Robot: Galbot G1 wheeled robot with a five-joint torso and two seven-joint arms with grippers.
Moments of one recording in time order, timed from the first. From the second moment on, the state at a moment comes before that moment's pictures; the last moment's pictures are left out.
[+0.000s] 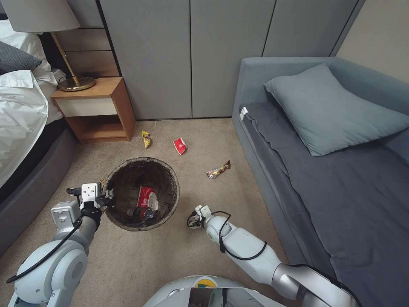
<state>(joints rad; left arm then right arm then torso) 1.66 -1.26 -0.84 -2.45 -0.53 0.71 -0.23 -0.77 1.35 -0.41 1.05 0.50 -0.48 0.18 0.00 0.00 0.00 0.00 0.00</state>
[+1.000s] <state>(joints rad) 1.65 -1.26 -0.83 -2.44 -0.53 0.71 -0.23 -0.81 1.34 -0.41 1.18 0.54 -0.54 0.32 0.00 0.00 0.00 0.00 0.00</state>
